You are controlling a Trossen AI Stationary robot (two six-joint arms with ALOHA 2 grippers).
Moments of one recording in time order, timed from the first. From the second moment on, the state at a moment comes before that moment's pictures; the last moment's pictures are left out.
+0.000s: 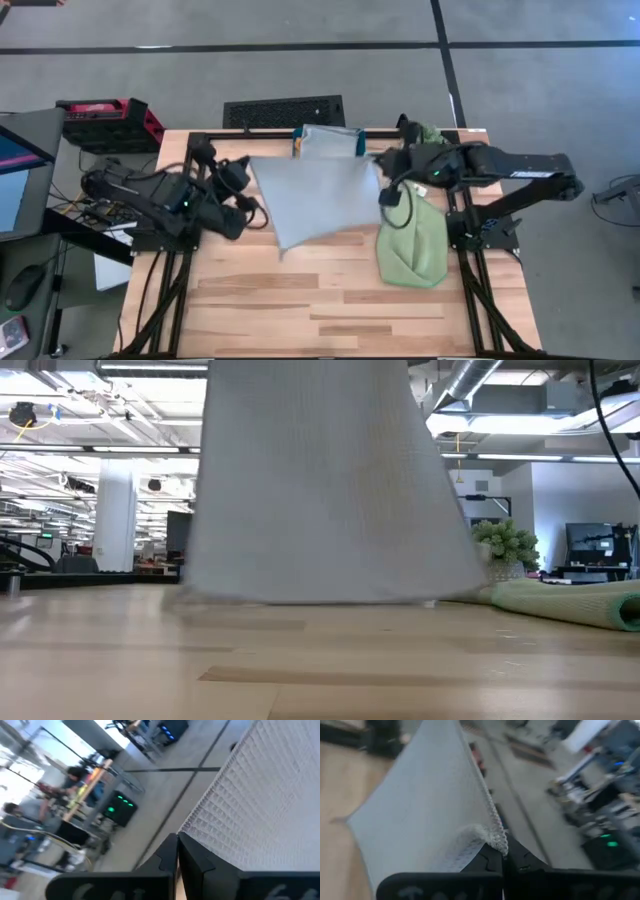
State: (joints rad) left arm -0.37 1.33 1.57 -1.47 -1.22 -0.51; right arm 0.08 1.21 1.40 -0.70 0.53 -0.28
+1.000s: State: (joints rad) left arm -0.53 1.53 1.63 -1.43 -0.56 -0.63; right arm 0.46 1.42 1.40 -1.13 0.49 0.24
